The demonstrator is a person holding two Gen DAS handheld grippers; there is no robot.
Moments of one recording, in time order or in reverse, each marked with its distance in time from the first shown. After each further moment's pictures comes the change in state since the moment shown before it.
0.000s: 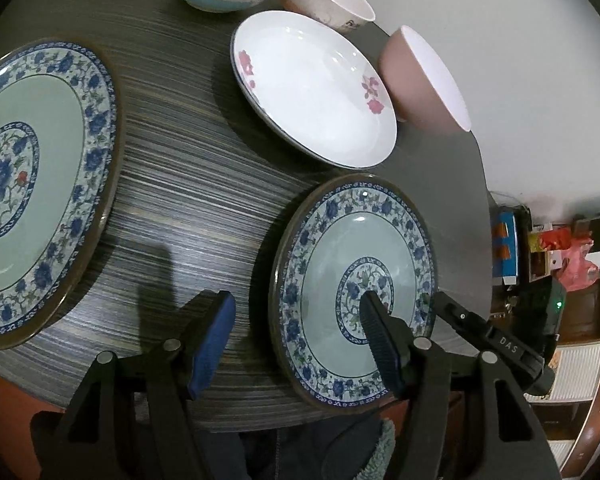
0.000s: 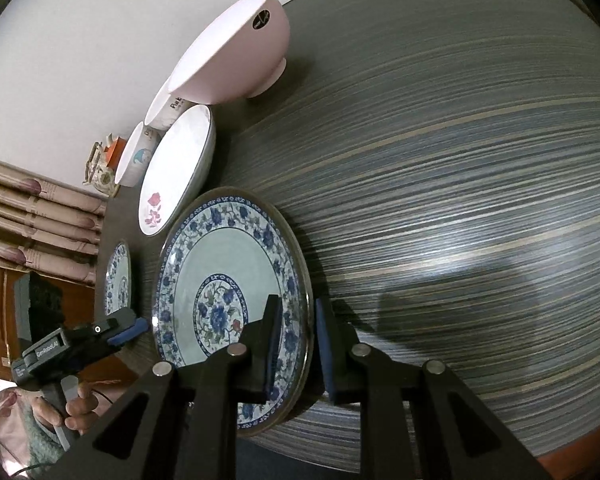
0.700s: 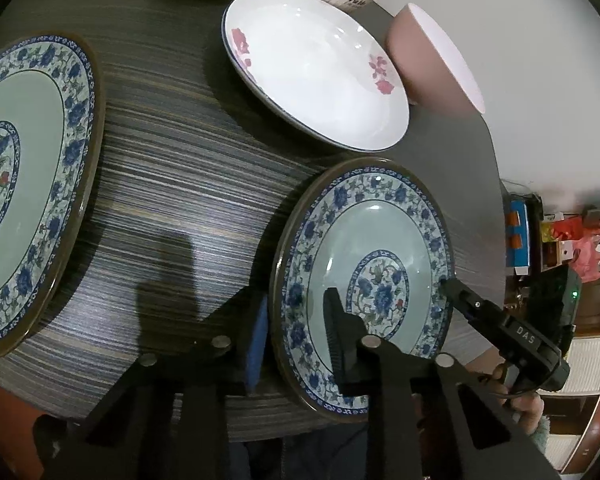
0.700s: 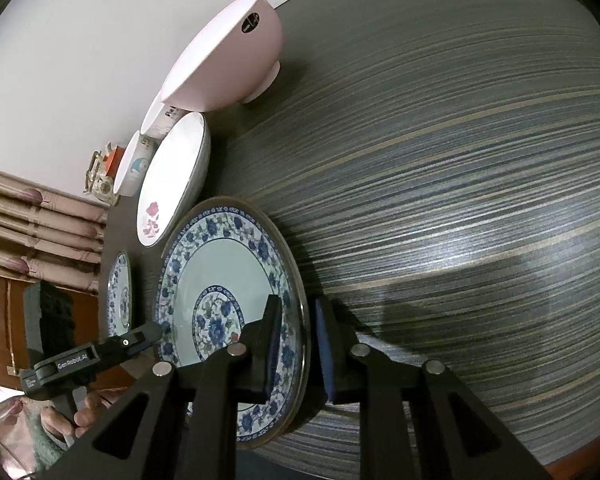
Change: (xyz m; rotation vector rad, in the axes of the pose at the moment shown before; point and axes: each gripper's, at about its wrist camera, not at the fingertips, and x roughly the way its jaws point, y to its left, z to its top) left arm 0.014 0.001 0.001 0.011 0.035 0.044; right arm 0.005 -0.006 0.002 0.032 -0.013 0.012
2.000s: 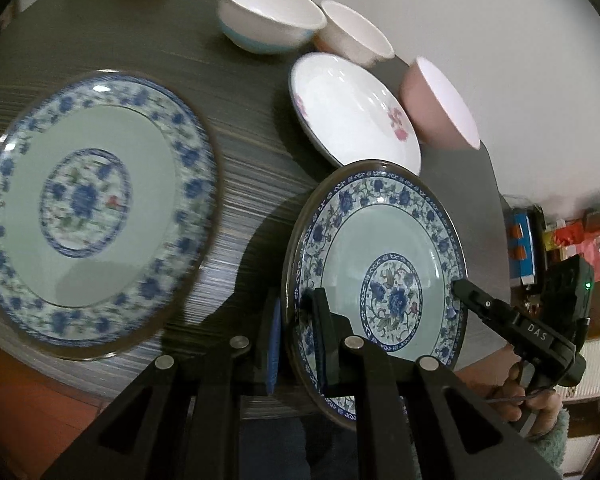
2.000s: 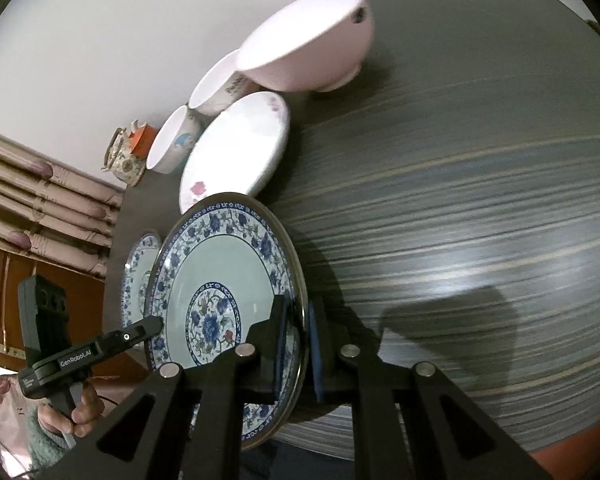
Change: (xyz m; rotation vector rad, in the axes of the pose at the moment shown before) left arm -0.060 0.039 -0.002 0.028 -0.121 0.030; right arm 0.011 0.085 -0.011 -0.114 -0.012 0.007
